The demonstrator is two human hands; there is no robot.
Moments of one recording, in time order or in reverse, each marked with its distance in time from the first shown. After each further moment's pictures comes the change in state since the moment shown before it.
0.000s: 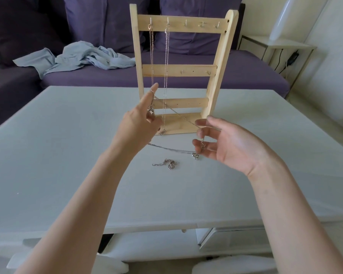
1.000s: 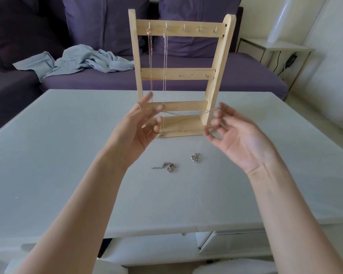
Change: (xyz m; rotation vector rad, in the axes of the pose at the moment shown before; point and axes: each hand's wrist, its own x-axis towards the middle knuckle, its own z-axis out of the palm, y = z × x) left_hand -0.001 0.000 -0.001 -1.287 -0.118 -0.382; right_hand -0.001 -0.007 -0.006 0.292 -0.030 -0.298
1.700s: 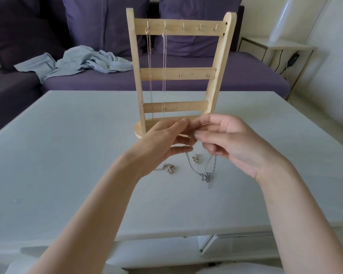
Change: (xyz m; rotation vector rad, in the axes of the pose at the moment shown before) left_hand -0.014 -0.018 0.033 0.526 -0.286 -0.082; right_hand -0.012 -0.002 0.018 -0.806 -0.111 0.037
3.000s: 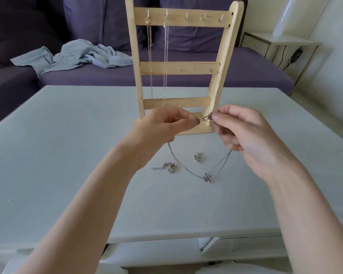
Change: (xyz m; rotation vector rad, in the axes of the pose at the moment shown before) left_hand 0.002 0.007 -0.010 0.267 0.120 0.064; right_hand 0.002 0.001 -0.007 -0.036 0.246 -0.026
